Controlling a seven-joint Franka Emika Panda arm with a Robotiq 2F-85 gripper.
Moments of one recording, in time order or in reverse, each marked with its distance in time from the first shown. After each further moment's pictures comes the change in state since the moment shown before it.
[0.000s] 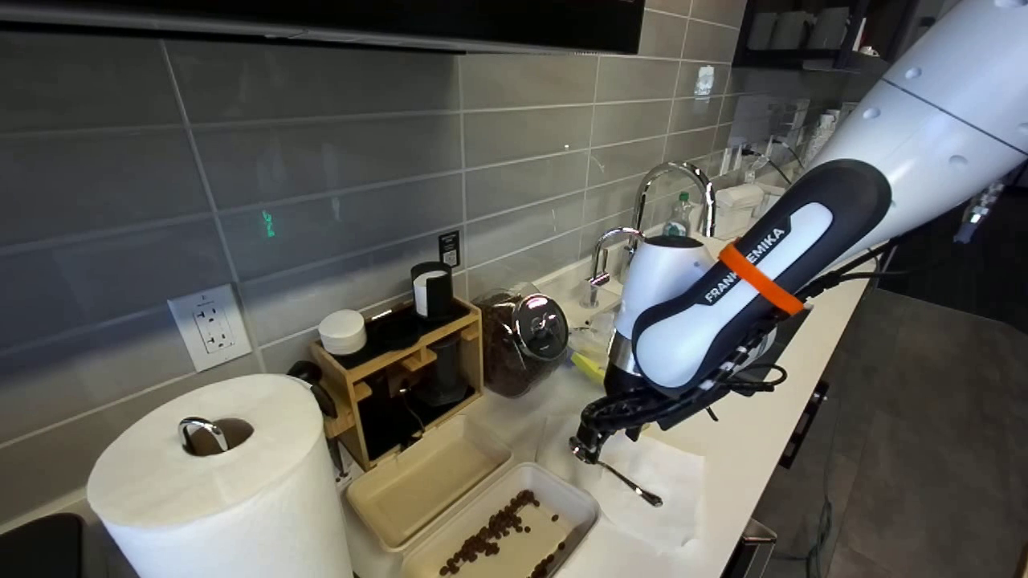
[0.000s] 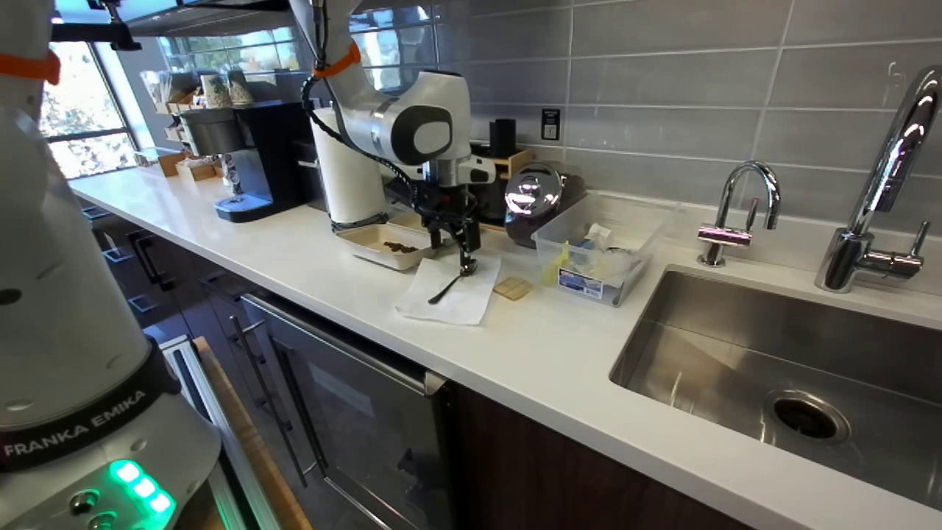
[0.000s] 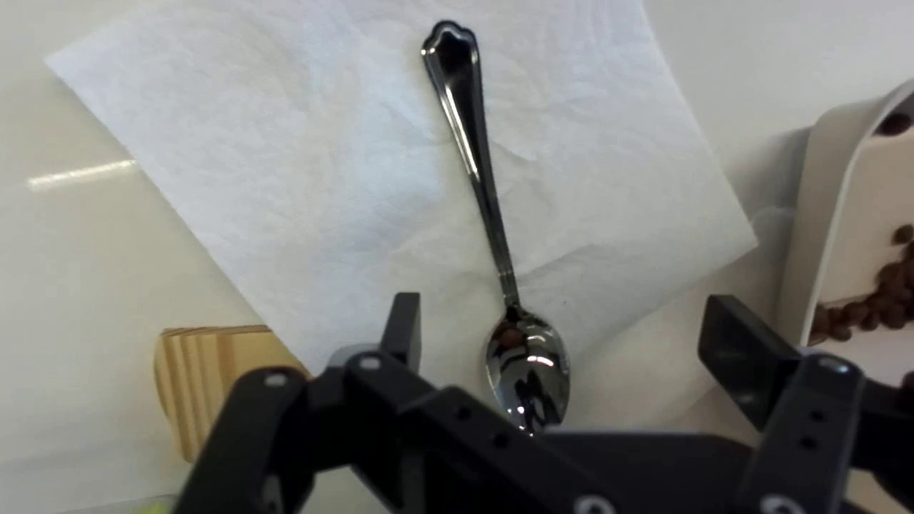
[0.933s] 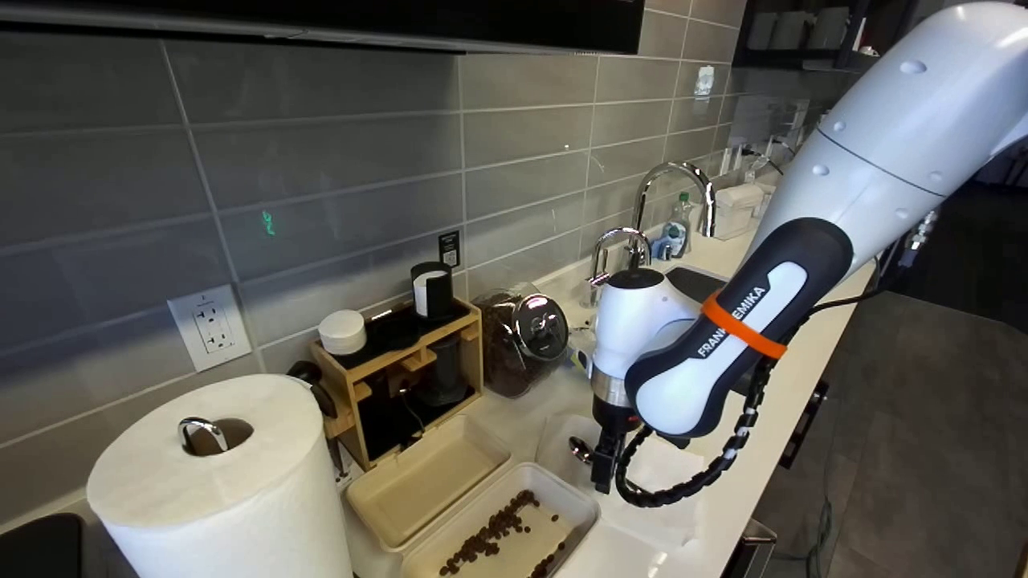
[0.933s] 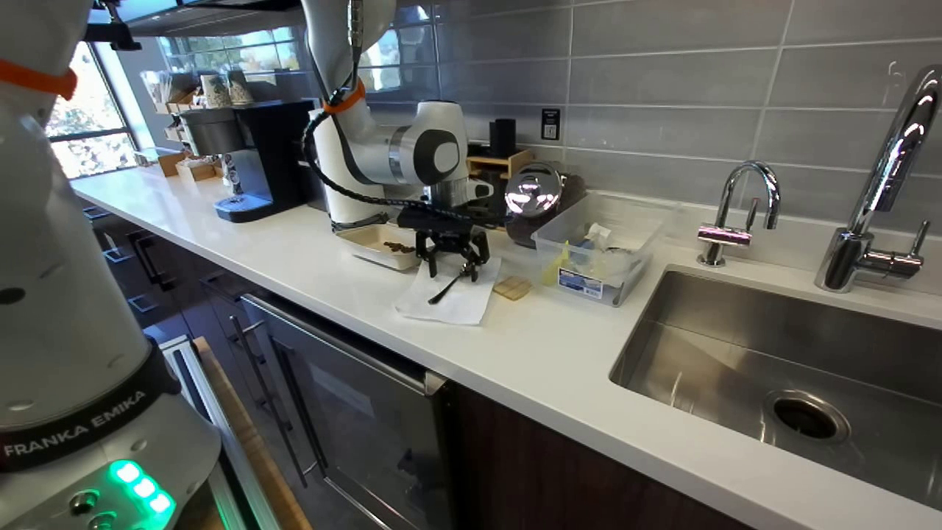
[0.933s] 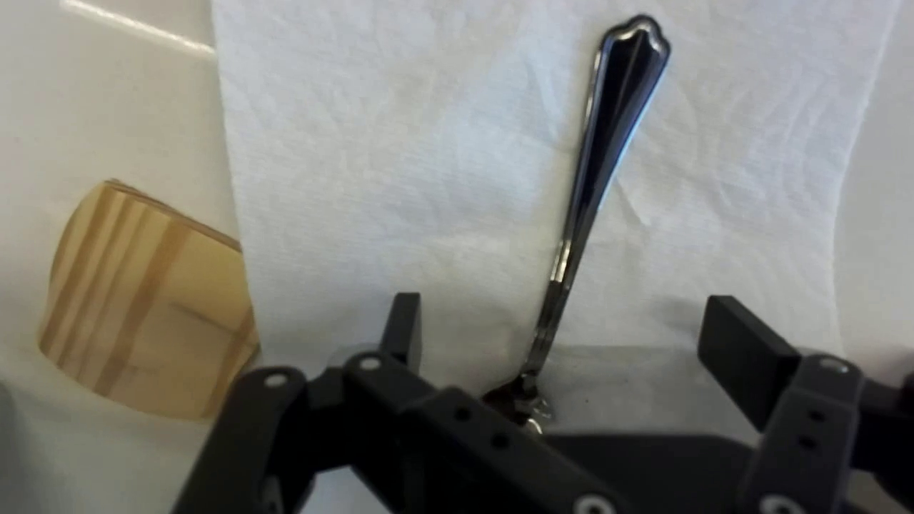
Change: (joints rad) arm 0.024 0.141 -0.023 0.097 -0.296 -0.031 -0.228
